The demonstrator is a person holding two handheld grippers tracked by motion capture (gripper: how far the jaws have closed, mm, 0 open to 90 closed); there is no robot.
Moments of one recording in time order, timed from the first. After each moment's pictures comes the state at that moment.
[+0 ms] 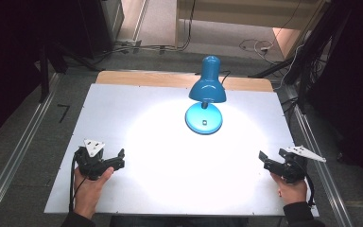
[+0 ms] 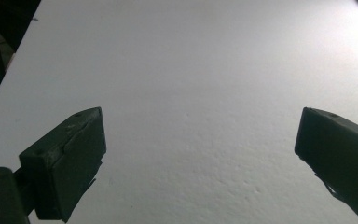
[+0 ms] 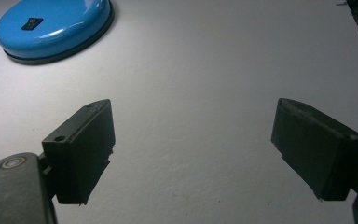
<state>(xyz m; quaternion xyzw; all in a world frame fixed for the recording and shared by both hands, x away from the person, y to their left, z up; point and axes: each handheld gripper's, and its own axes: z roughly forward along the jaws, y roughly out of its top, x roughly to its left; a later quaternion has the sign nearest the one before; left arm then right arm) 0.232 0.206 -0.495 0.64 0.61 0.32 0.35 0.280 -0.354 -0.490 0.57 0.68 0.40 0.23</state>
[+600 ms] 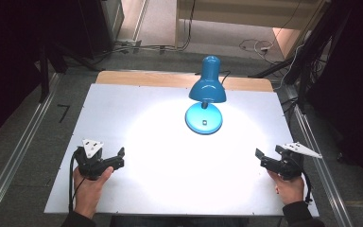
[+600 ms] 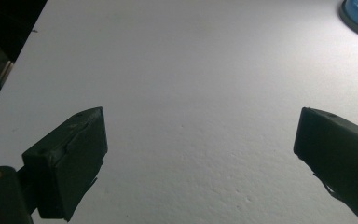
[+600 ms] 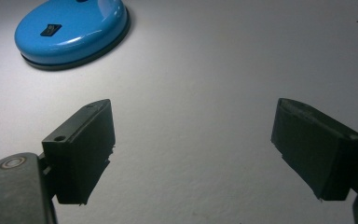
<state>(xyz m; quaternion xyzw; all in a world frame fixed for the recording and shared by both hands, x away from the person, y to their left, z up) 0.232 0.207 -0.493 0.63 0.60 0.32 0.37 0.287 -0.342 -0.483 0.55 0.69 0.40 0.23</state>
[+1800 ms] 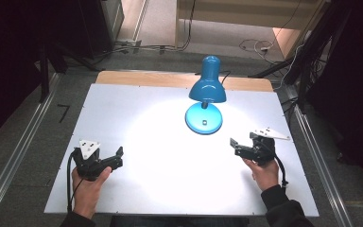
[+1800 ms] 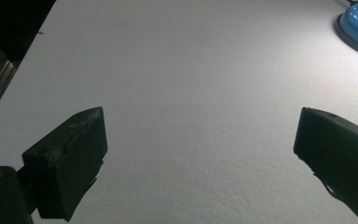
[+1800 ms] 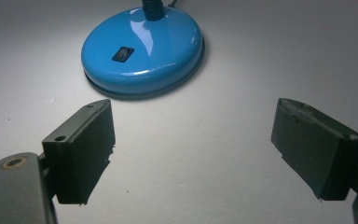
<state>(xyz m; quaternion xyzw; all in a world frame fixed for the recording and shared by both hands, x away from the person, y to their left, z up) 0.228 0.210 -0.491 0.62 0.61 0.32 0.38 0.318 -0.266 -0.469 0.50 0.73 0.41 0.22</state>
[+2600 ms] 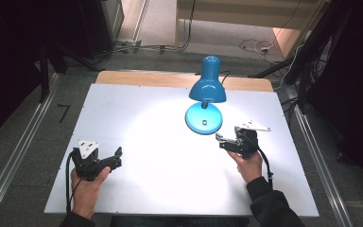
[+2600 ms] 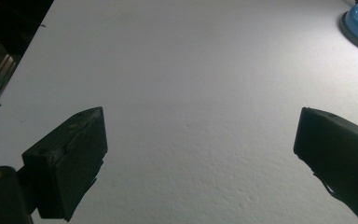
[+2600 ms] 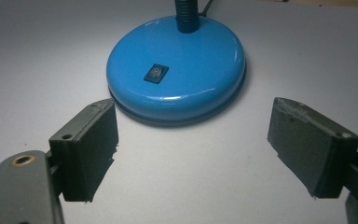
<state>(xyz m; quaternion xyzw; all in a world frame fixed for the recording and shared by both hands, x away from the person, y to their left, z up) 0.227 0.213 -0.491 0.61 0.62 0.31 0.38 0.340 -0.223 -0.472 0.49 0.74 0.41 0.21</state>
